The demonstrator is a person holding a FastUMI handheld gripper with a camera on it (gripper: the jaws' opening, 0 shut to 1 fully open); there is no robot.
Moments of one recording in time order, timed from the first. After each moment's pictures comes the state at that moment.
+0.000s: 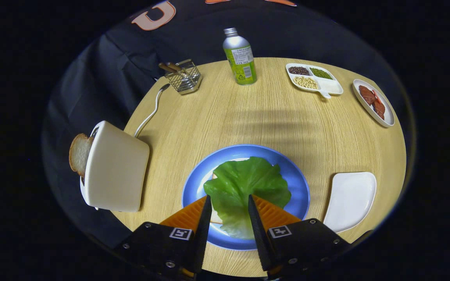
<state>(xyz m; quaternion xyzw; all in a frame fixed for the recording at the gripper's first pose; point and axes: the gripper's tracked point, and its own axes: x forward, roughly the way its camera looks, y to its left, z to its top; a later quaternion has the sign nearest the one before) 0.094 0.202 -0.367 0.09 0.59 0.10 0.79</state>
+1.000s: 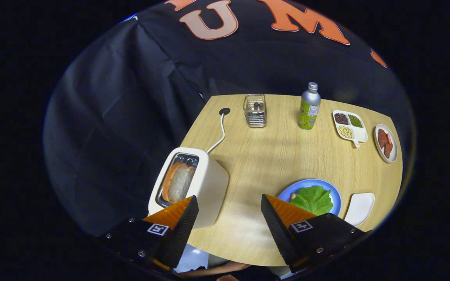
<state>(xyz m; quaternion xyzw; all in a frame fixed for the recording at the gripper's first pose) 0.123 0.365 -0.219 0.08 0.54 0.17 0.82</state>
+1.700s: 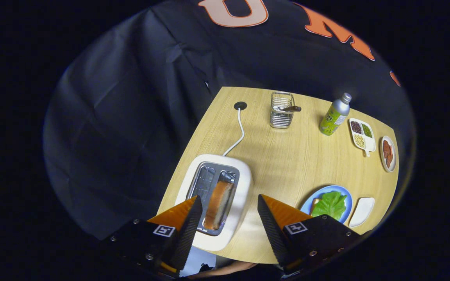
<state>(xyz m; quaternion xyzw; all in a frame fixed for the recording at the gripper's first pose) 0.147 0.455 -0.232 0.04 0.58 0.16 0.80</state>
